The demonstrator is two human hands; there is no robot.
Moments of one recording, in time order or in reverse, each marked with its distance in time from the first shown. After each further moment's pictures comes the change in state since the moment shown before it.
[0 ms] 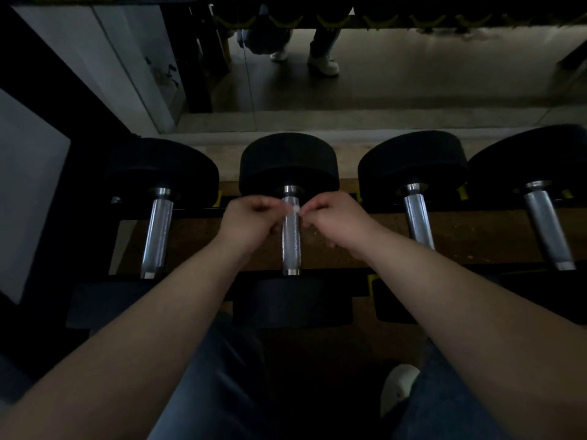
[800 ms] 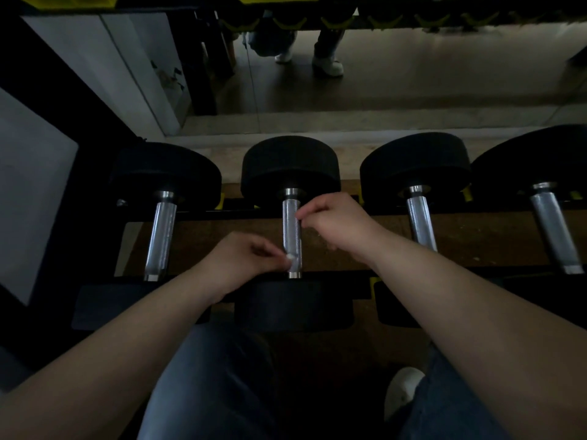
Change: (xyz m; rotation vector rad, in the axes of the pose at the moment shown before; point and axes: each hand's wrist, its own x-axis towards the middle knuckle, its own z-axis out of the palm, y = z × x) left_hand -0.030 -0.022 -0.027 0.376 -0.265 -0.011; right_hand -0.002 0.000 -0.003 0.017 -0.023 -0.029
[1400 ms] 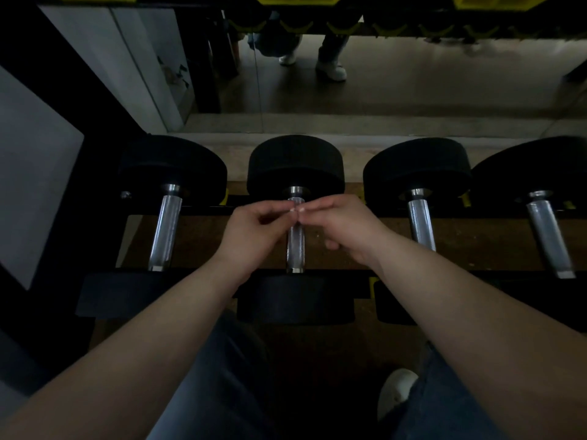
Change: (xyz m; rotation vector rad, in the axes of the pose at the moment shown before) left_hand 0.009 0.017 0.014 -0.339 0.268 0.247; right_hand -0.005 0.001 0.003 0.249 -0.017 0.041
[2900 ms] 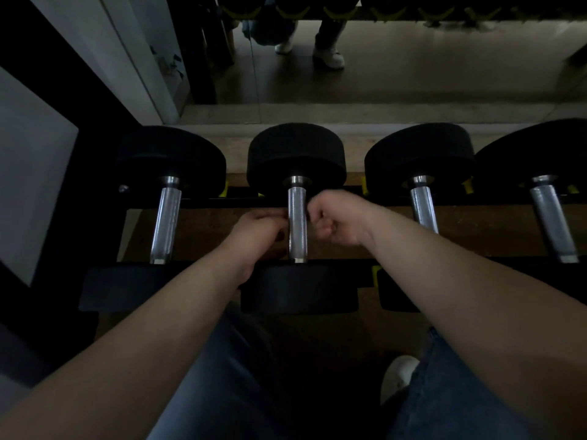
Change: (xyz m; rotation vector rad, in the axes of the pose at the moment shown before) left_hand 0.005 -0.008 0.003 -0.058 -0.025 -0.451; right_hand 0.040 0.013 0.004 0.286 -0.149 0.399
